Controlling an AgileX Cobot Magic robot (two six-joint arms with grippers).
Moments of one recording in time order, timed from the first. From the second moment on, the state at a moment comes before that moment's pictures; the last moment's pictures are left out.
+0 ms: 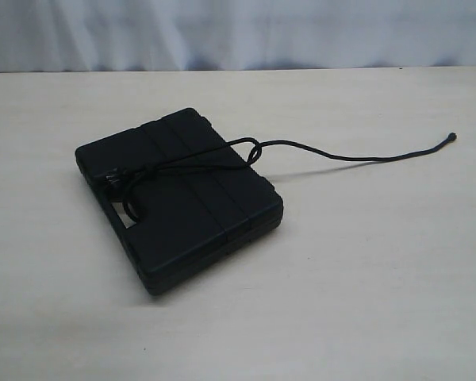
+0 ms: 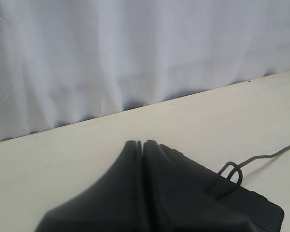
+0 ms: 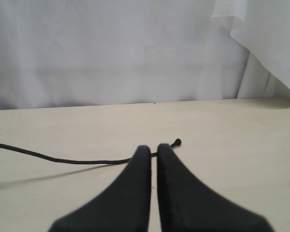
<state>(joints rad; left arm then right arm) -0.07 0.86 -0.87 -0.64 0.51 0.64 0.00 0.00 0.00 -0.04 0.16 0.01</state>
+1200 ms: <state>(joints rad) -0.07 0.66 -0.64 -0.53 0.18 0.75 0.00 0.00 0.00 -0.03 0.16 0.01</state>
